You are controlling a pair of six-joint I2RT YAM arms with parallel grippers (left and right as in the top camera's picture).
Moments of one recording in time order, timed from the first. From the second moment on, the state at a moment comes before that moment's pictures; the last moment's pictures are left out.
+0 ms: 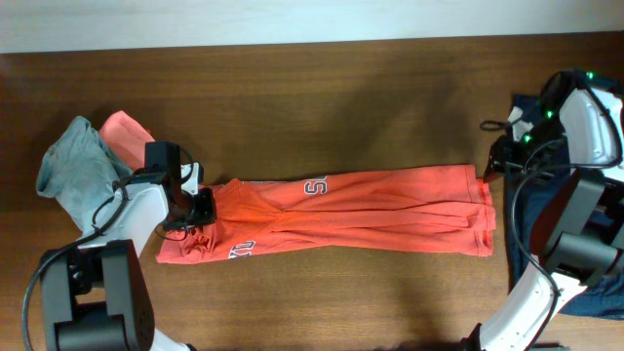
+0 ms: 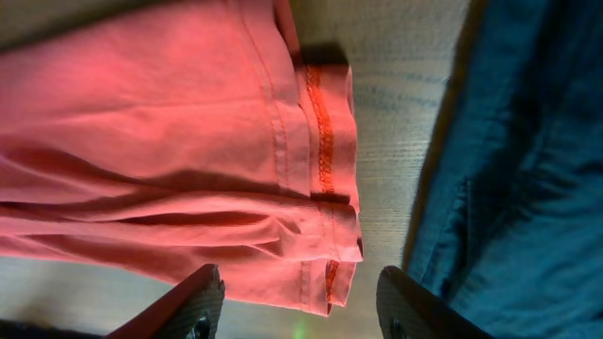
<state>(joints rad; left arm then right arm) 0.08 1.74 0.96 -0.64 0.16 -0.08 -0.37 2.12 1.78 -1.47 -0.17 -0.19</state>
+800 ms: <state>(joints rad) 0.08 1.74 0.96 -0.64 0.16 -0.08 -0.37 2.10 1.40 -1.18 -0.26 -0.22</state>
